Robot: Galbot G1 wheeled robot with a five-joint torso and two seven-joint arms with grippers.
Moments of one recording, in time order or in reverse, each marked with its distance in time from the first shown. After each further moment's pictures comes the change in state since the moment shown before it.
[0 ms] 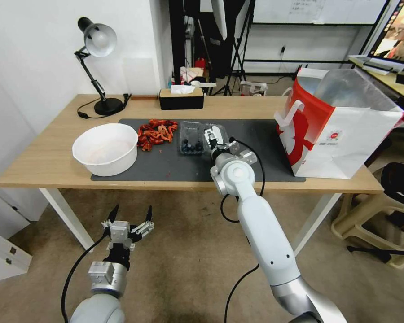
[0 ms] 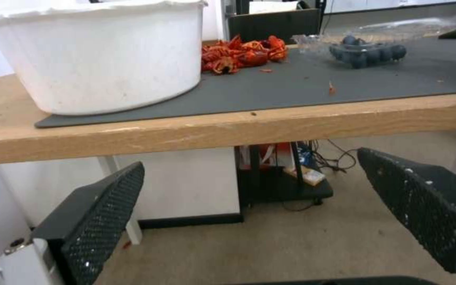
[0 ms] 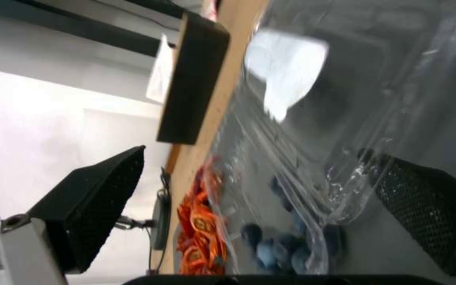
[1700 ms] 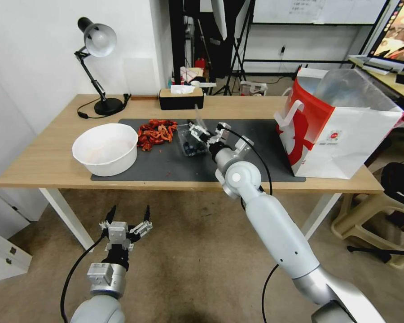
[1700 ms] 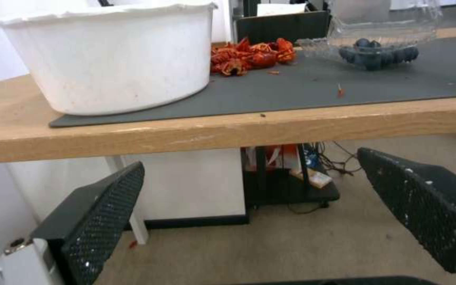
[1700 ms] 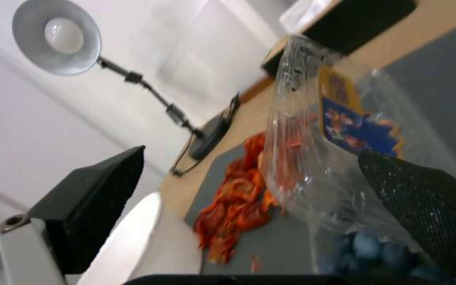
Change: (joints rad) left arm 0.007 -0.011 -0.003 0.000 0.011 -0.011 -0.017; right arm 0.090 -0.178 -0.155 -0.057 -0.145 -0.227 -0.450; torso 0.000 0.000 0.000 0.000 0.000
